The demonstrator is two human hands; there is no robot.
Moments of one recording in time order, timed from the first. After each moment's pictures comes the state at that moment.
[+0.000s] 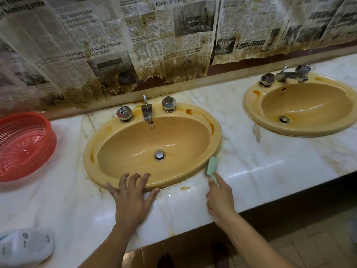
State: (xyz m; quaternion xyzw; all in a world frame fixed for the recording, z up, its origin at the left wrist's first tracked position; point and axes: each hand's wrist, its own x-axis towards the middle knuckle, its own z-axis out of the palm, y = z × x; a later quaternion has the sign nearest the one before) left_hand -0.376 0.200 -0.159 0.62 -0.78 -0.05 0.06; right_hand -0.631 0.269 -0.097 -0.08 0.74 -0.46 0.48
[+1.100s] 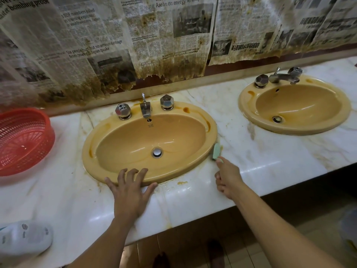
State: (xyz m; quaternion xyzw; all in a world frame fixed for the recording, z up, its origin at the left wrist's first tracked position) left_hand -0.375 0.202 -0.162 0.62 -0.78 -0.04 0.06; right_hand -0.678 0.247 -0.075 -0.05 0.70 -0.47 0.53
